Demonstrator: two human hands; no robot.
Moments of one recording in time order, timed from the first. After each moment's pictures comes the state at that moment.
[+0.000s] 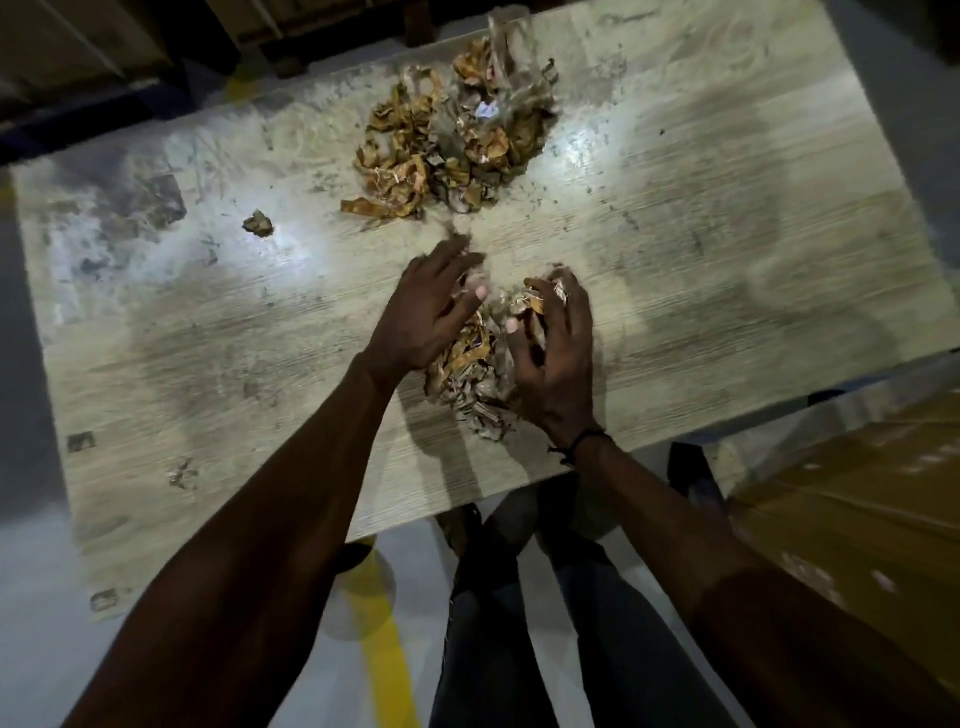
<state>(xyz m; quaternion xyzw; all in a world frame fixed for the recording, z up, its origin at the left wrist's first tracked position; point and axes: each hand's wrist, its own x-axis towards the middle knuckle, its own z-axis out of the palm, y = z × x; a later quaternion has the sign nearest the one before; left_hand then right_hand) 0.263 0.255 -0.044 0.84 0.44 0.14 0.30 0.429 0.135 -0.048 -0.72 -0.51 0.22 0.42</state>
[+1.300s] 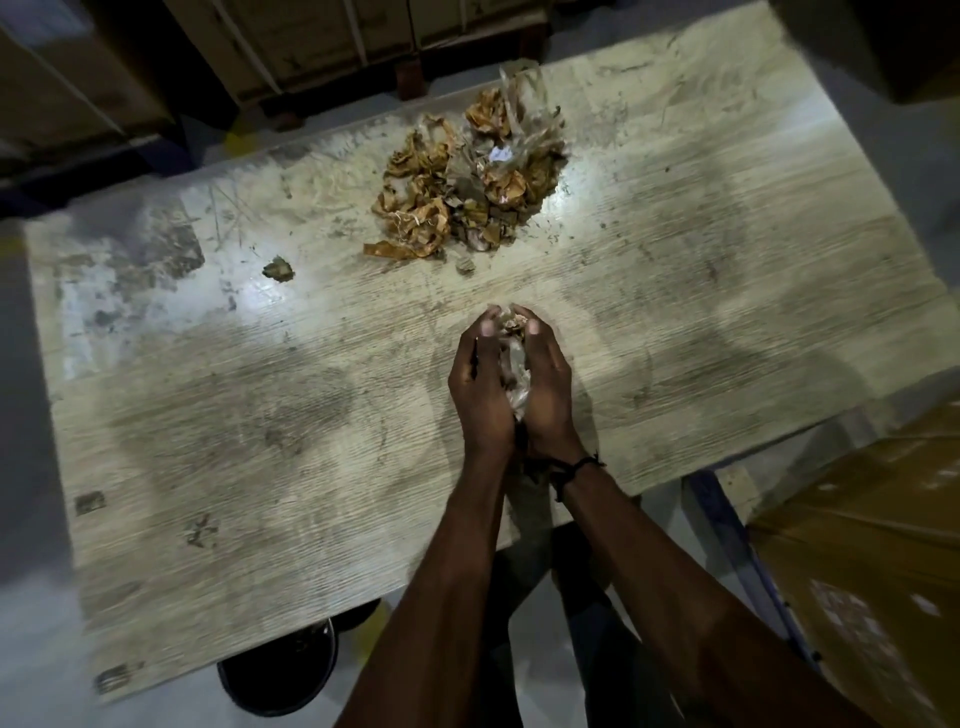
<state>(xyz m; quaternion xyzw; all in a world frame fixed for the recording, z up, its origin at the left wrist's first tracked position) 0.321 0.173 -0.016 0.28 0.55 0.51 0.60 0.368 0.164 -0.022 -0.59 -0.18 0.48 0.62</state>
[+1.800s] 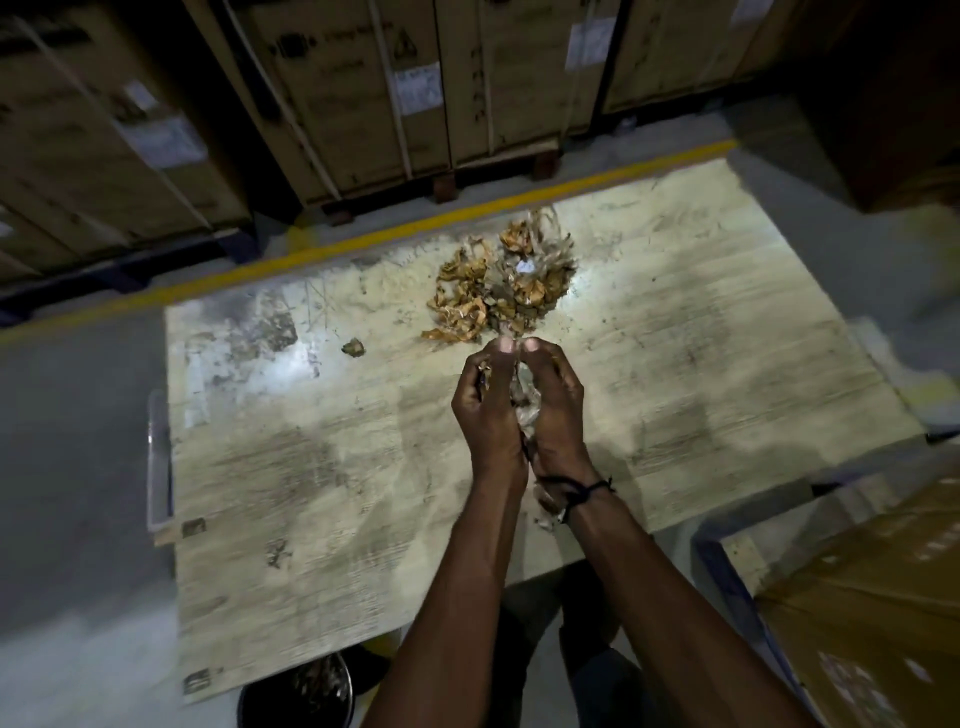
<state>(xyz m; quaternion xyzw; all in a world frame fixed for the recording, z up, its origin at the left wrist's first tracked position) 0.300 0.193 0.109 0.26 0.51 0.58 0.59 0.349 0.186 0.103 -0.56 -0.20 0.46 0.66</state>
